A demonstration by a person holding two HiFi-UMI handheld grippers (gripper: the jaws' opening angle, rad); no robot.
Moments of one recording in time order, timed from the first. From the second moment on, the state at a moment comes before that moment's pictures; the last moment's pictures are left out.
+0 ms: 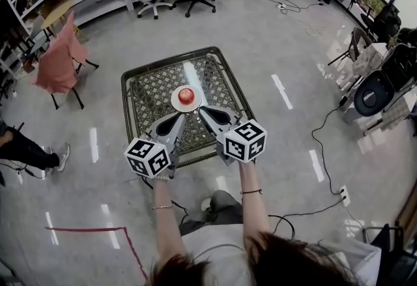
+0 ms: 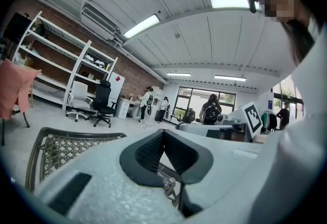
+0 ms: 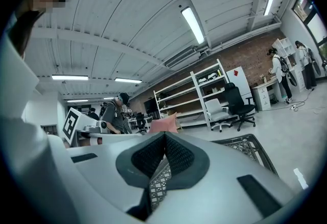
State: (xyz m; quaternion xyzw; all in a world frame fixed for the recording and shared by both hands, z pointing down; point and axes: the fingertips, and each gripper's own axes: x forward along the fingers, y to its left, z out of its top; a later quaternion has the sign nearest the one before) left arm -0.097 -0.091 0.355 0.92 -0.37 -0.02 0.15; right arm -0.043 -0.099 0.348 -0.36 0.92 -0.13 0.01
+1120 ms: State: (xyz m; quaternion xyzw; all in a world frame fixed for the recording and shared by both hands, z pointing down) left arm -0.102 -0.199 0.385 0.90 -0.40 -0.04 0.17; right arm -0.054 -0.219 0.381 -0.32 0.93 -0.18 -0.02
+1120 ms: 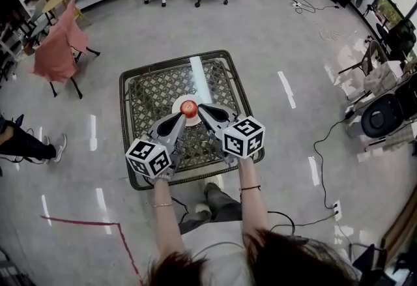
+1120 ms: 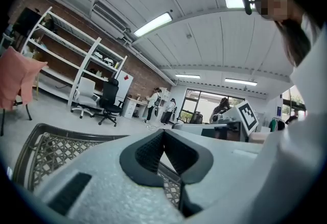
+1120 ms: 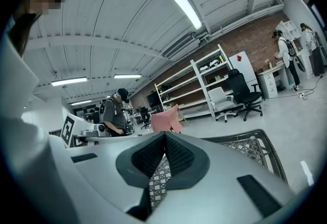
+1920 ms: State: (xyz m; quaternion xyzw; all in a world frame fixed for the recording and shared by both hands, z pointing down) left arm -0.112 -0.244 0.438 0.86 -0.48 -0.02 0.20; right arm -0.056 -0.273 0.433 -0.29 0.93 -0.24 -0.04
